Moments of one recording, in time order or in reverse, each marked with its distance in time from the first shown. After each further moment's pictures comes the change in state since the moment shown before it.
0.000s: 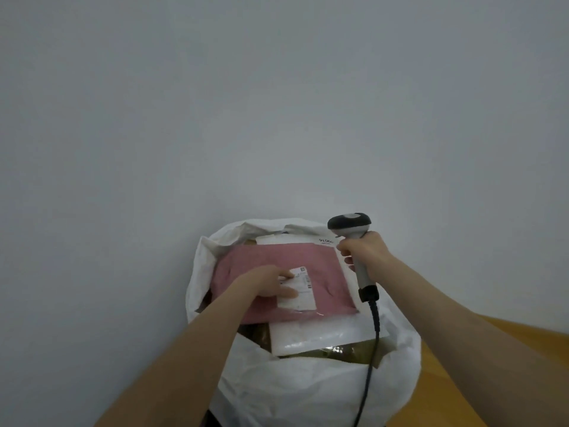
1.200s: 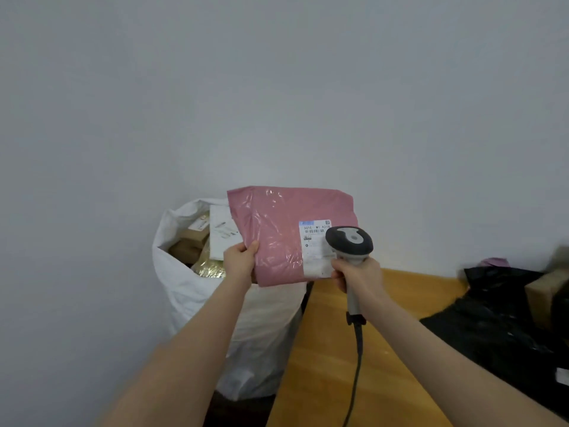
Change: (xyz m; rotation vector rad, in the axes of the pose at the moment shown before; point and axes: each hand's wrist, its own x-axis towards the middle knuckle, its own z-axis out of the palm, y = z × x) left_hand -0.126 0.250 0.112 -1.371 0.812 -0.268; right_hand -0.201 0.141 -0.239 0.230 0.076 -0.090
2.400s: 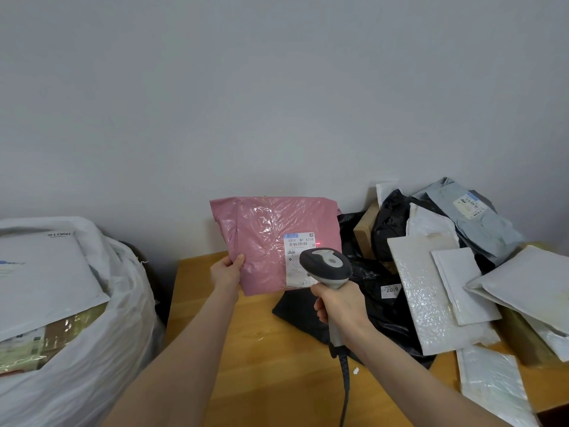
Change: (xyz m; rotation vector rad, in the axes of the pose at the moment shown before) left_hand -0.029 -0.125 0.293 -0.015 -0.429 -0.210; right_hand 0.012 0.068 -0.184 -0.047 0.463 0.300
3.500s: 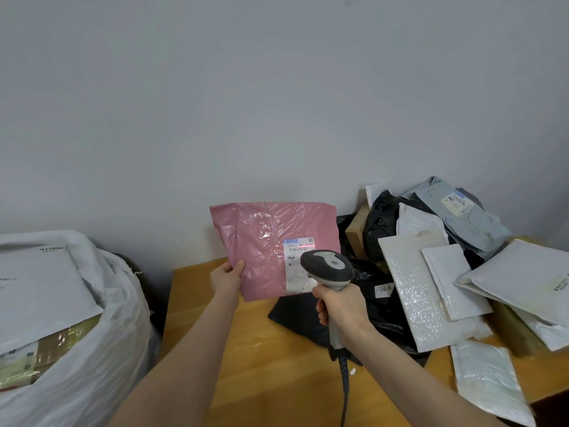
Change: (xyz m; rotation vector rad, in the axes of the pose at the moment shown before) left_hand -0.011 0.001 0.012 0.044 -0.009 0.010; right_hand -0.004 0.001 -0.014 0.074 0.022 -0.001
